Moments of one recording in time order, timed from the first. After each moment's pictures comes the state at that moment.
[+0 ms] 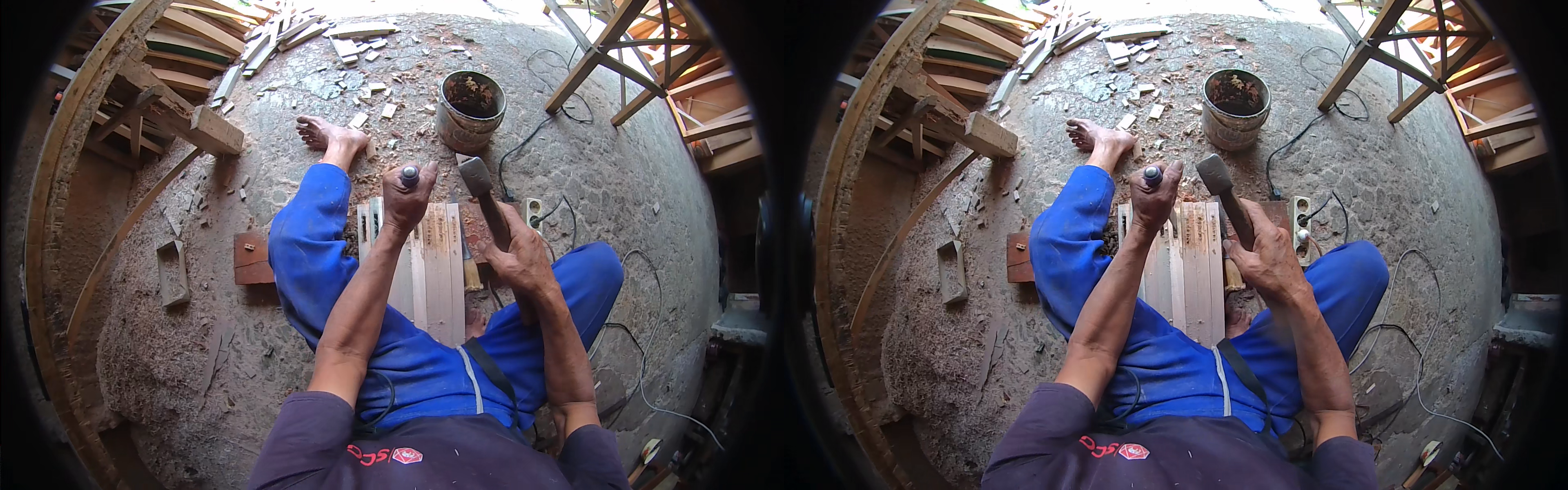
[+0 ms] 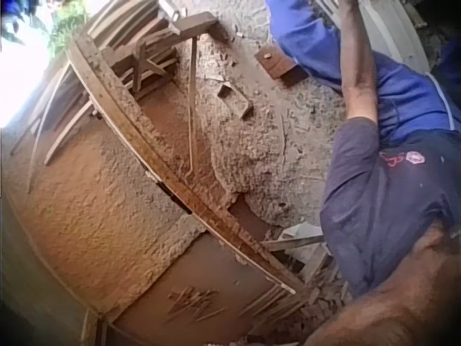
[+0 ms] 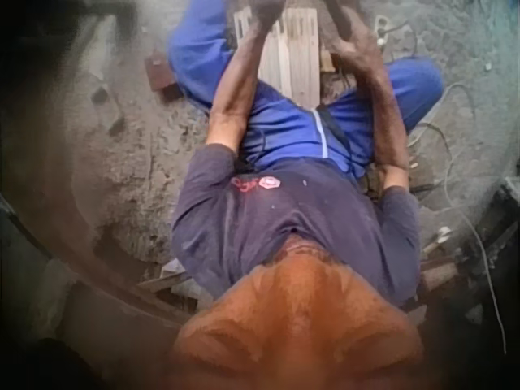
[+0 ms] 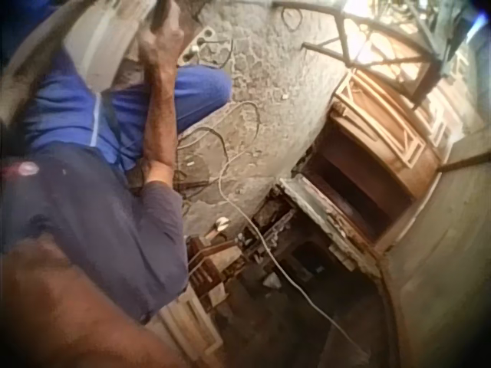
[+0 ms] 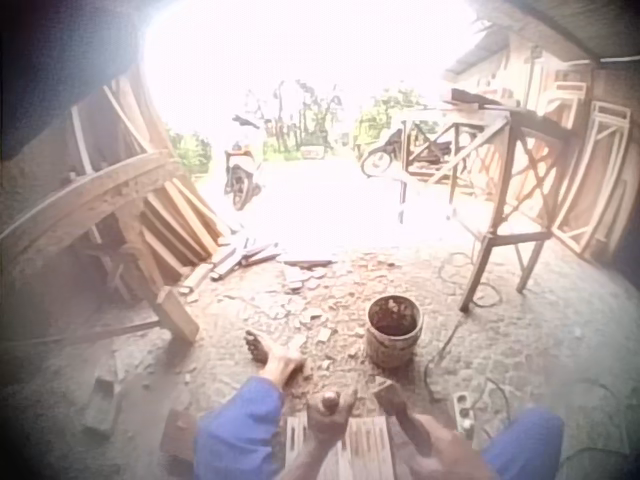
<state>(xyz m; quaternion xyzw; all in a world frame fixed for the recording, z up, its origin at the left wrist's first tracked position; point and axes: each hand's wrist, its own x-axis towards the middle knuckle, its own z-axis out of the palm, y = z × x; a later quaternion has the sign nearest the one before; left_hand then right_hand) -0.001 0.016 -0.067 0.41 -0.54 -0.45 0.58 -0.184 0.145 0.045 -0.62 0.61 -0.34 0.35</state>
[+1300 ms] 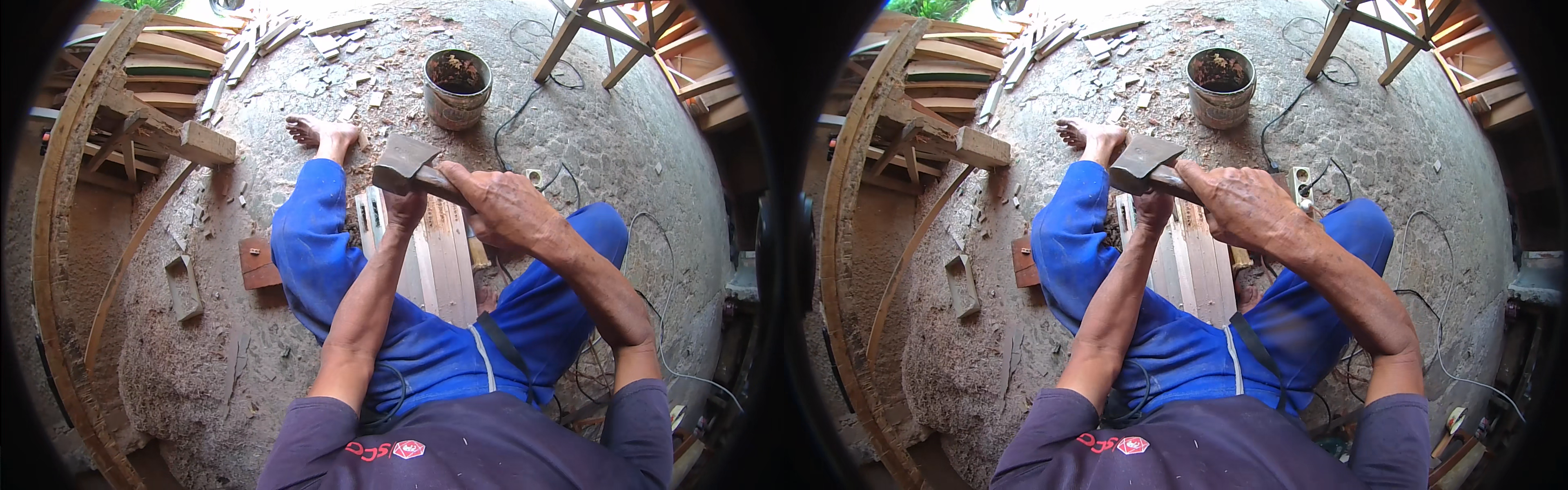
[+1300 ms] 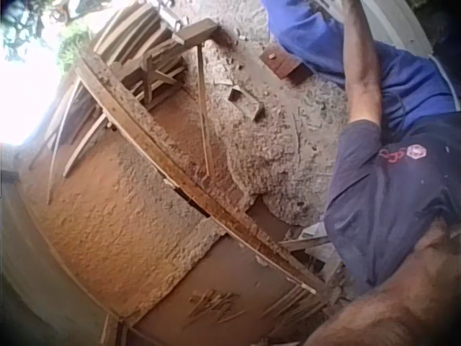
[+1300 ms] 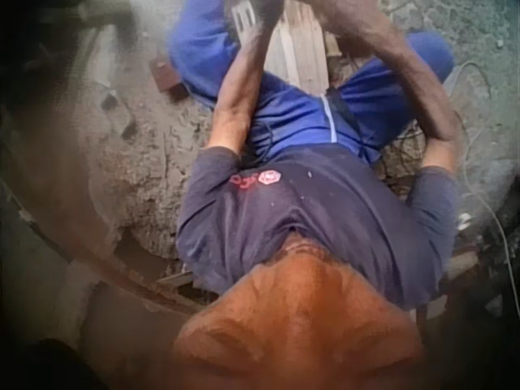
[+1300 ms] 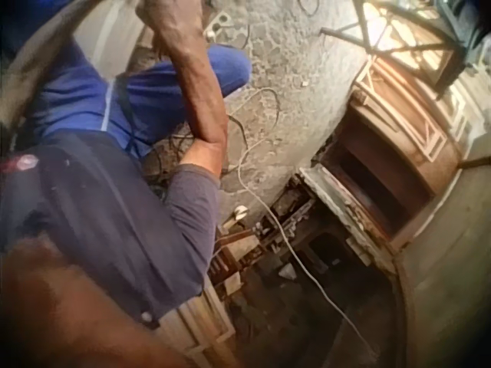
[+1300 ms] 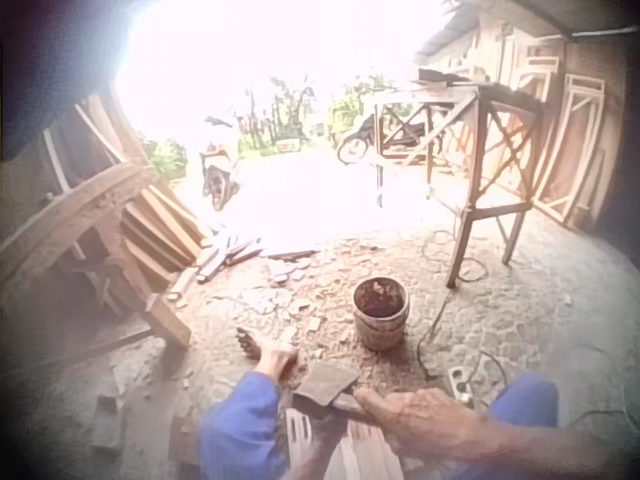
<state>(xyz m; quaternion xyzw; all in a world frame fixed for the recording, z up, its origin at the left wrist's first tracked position) -0.001 0.028 -0.108 0.41 -0.64 -0.34 0.55 -0.164 0.103 0.095 -0.82 0.54 -0.04 0.17</state>
